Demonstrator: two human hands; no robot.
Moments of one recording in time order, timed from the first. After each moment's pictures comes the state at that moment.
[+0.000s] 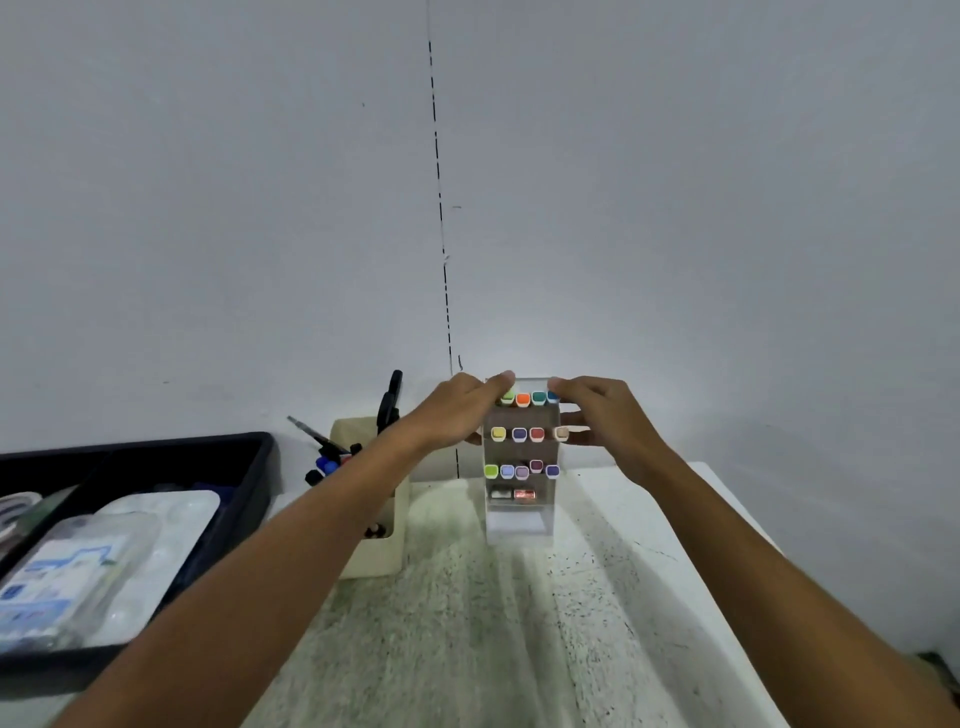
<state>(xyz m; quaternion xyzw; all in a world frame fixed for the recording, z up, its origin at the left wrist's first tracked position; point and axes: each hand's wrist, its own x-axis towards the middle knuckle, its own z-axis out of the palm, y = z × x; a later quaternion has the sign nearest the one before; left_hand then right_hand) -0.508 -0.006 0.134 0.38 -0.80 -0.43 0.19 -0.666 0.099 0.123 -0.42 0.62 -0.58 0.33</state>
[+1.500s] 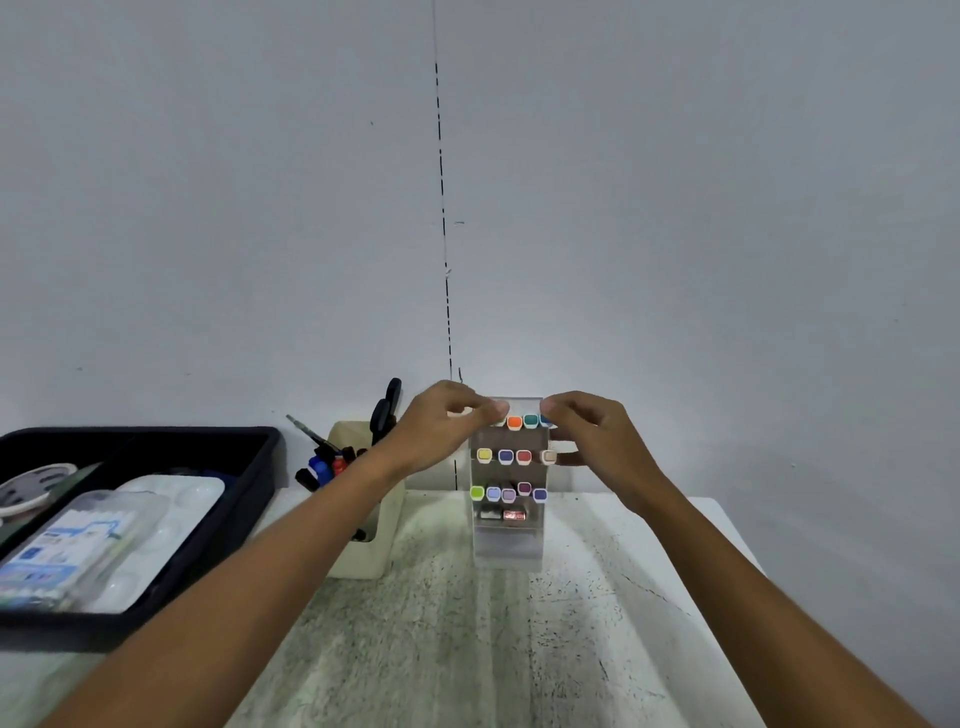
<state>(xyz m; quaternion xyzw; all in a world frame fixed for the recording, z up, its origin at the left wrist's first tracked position) -0.504 0.010 0.128 0.35 -0.79 -0.38 0.32 -0.692 0.099 0.116 -0.50 0.59 -0.56 0.31</state>
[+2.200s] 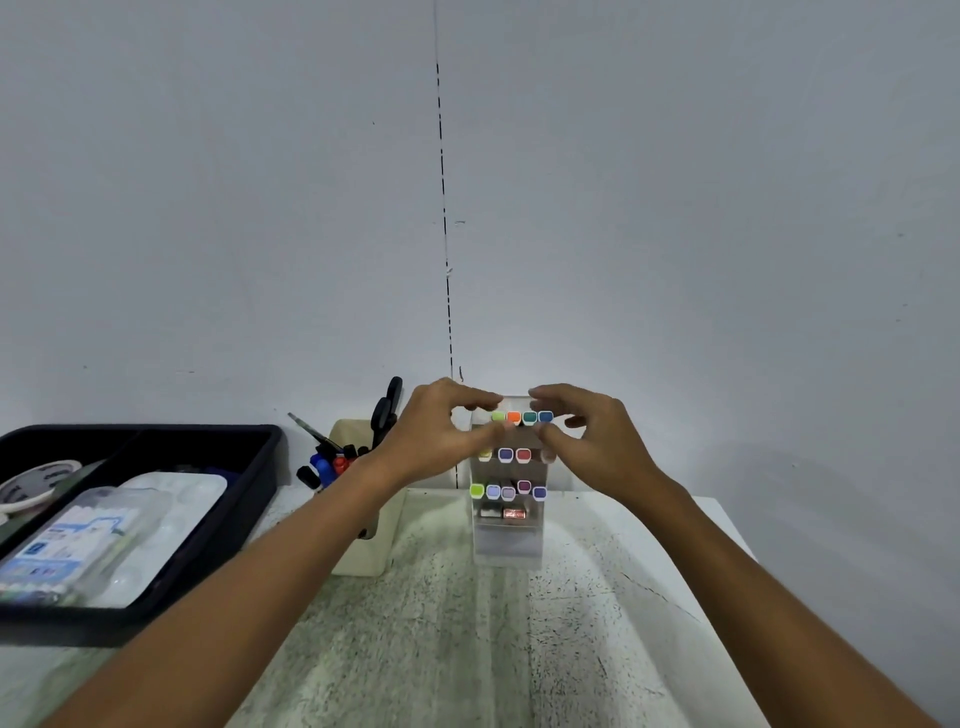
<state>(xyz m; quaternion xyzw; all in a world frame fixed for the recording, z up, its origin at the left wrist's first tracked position) -0.501 0.018 0.124 0.32 -0.84 -0.22 0.37 -0.690 0.103 0.118 -0.64 0.60 -0.47 0.09</state>
